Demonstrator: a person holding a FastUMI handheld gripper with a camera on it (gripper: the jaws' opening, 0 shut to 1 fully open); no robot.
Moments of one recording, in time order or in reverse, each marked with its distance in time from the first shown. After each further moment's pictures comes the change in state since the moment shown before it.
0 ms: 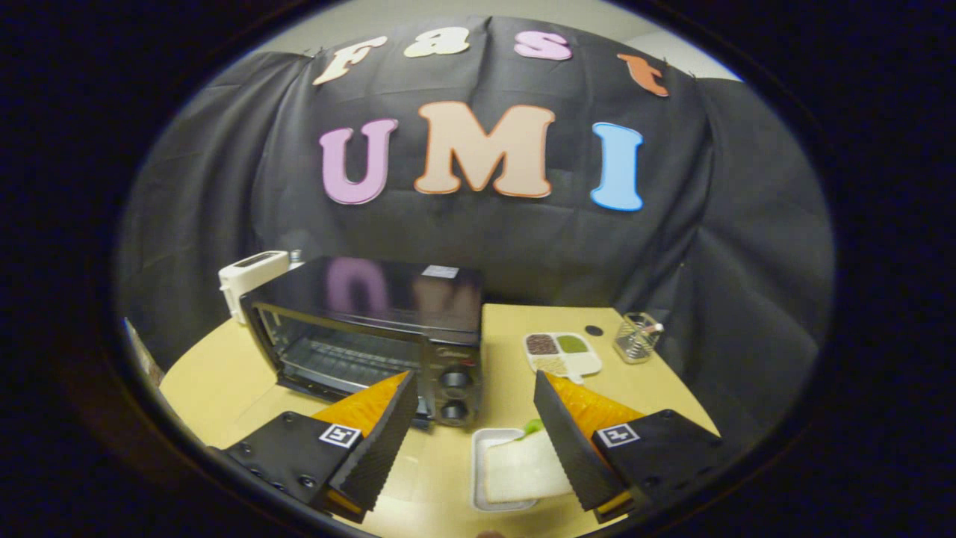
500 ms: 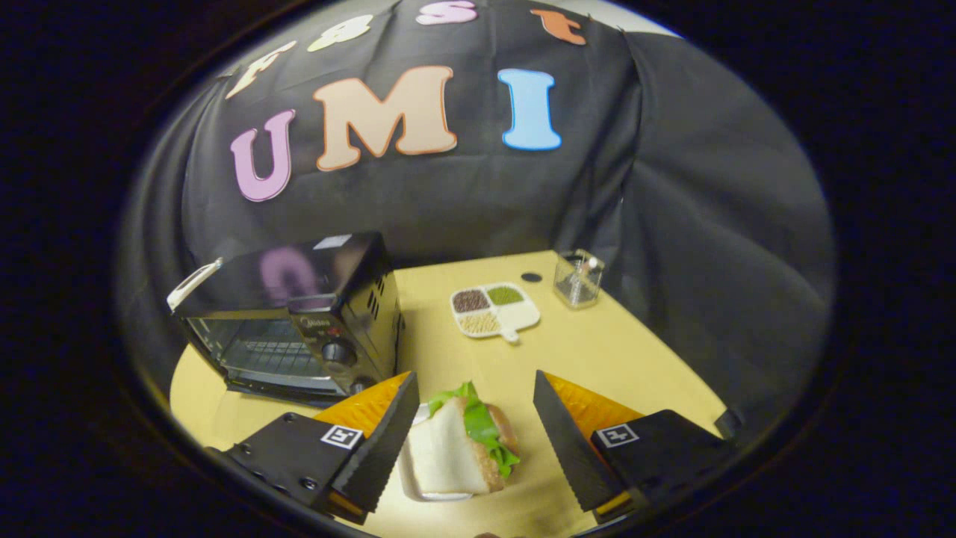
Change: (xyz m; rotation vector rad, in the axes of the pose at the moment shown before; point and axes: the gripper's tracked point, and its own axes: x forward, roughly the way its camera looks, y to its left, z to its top) arm 0.017 -0.078 -0.076 0.202 0.222 -0.135
